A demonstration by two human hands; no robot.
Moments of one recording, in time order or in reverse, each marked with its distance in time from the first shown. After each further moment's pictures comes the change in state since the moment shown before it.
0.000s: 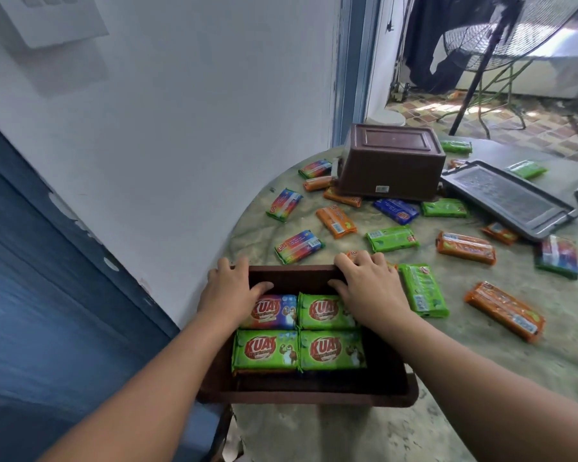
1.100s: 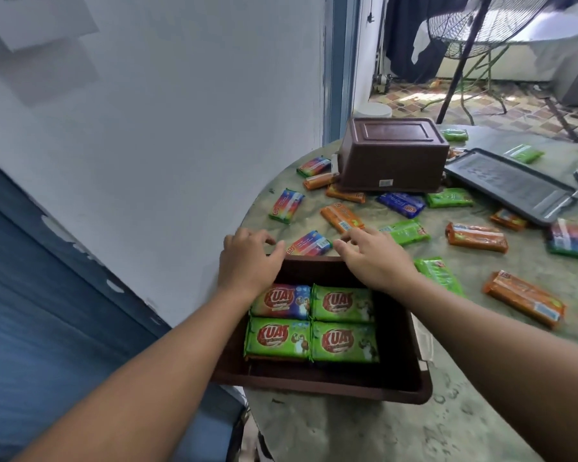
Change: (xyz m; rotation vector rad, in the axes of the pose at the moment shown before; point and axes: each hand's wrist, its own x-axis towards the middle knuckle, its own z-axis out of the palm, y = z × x) left_hand 0.053 0.011 -0.025 -0.249 0.215 0.150; right_hand 0.052 -0.013 -0.019 0.320 -0.020 0.121
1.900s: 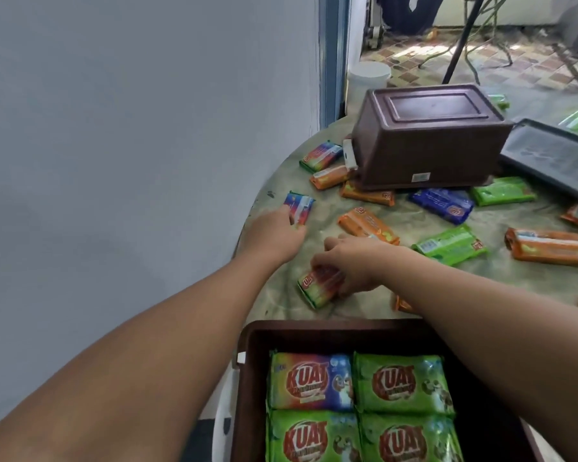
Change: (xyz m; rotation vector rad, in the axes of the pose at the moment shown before) left_hand 0.182 -0.012 0.076 0.092 -0.311 0.007; right_hand 0.169 -0.017 0.057 -0.513 -0.531 -0.394
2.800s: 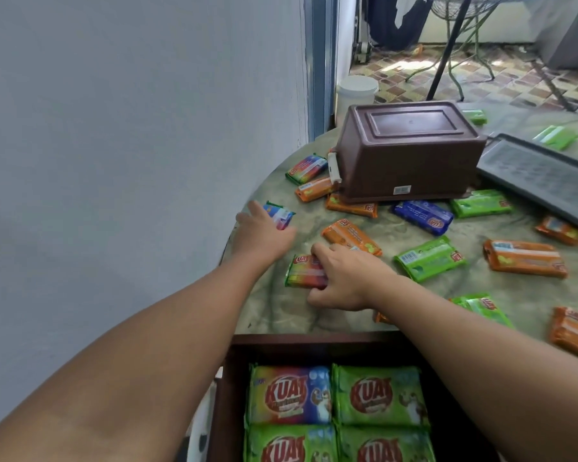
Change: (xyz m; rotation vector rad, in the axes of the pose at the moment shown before) left_hand 0.013 0.018 0.002 -0.071 0.051 -0.220; right_hand -0.035 -0.008 0.008 0.299 0.304 0.192
